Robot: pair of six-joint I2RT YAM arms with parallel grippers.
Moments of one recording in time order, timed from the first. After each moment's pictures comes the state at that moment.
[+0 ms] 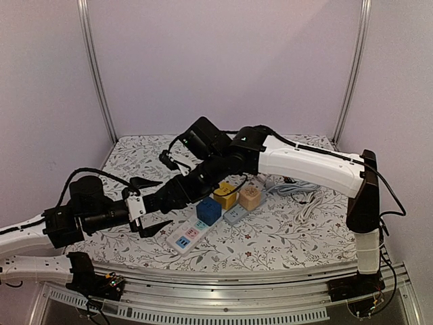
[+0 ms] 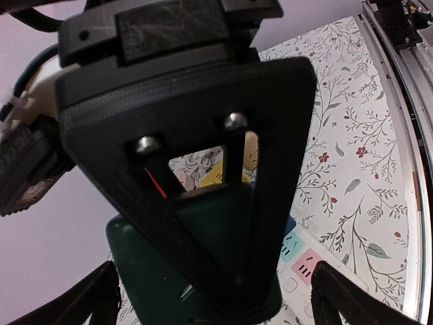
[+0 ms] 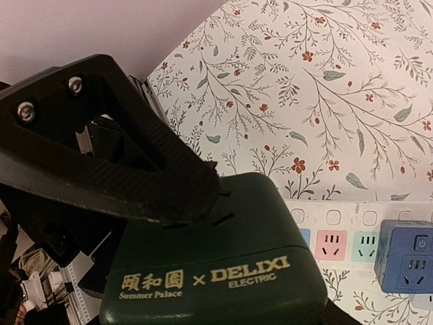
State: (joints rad) left arm -0.95 0.68 0.46 -0.05 0.02 0.70; right arm 1.15 2.10 2.08 -0.81 -0.33 0.44
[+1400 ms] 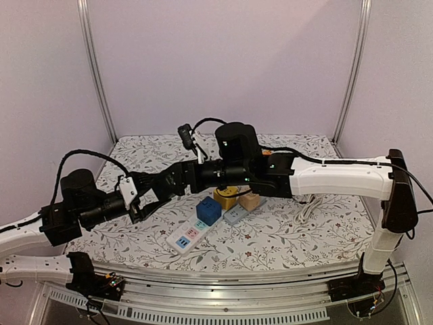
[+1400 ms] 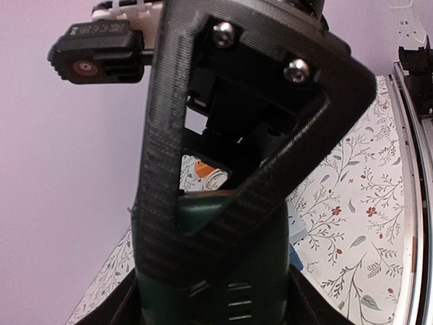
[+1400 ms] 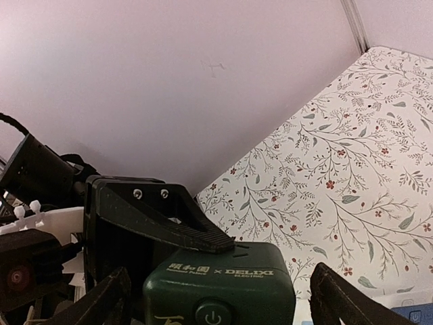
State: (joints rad) left arm -0.95 0.69 0.51 0.04 -0.01 0.52; right arm 1.14 1.82 1.51 0.05 -0.25 0.58
